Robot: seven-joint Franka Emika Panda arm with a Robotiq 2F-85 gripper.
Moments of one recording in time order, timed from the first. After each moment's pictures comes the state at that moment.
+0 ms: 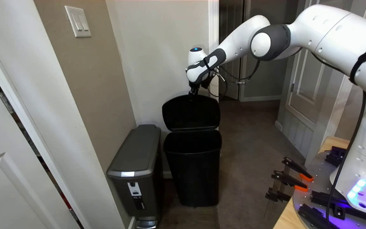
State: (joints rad) arm -0.16 1.08 0.04 -1.01 -0.23 2.40 -0.41
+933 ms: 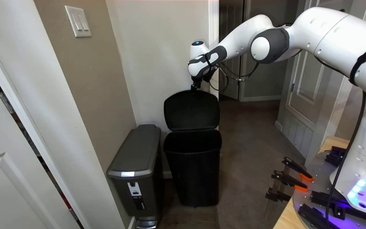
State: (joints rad) arm -0.16 1.10 -0.01 -0.90 -0.23 2.34 -0.41
